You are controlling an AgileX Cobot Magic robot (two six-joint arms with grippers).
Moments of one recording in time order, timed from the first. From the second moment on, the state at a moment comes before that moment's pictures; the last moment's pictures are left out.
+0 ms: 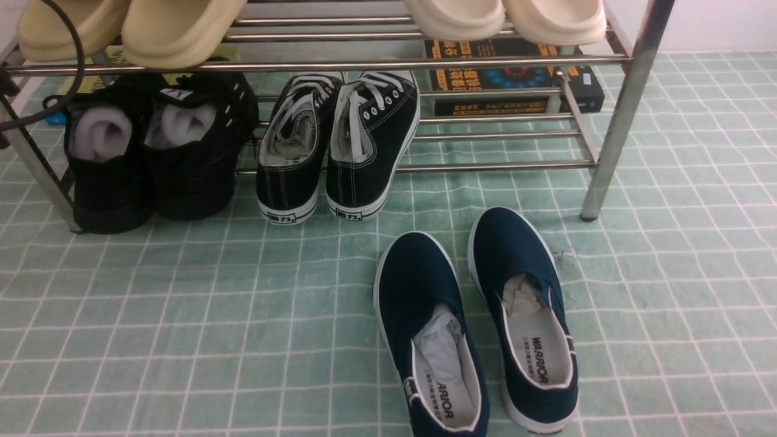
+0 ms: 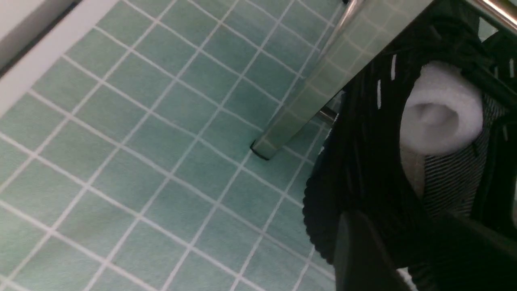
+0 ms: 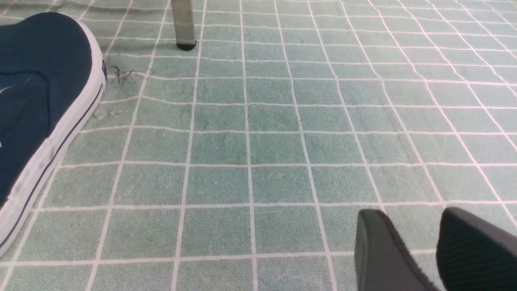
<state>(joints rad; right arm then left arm) -0.04 -0.01 0.01 -0.06 0.40 0.06 0.27 1.43 -1.17 -0.16 0.53 -0.23</state>
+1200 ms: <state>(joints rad) -0.04 -0.01 0.01 -0.06 0.40 0.06 0.22 1.70 -1.17 -0.47 0.33 -0.03</state>
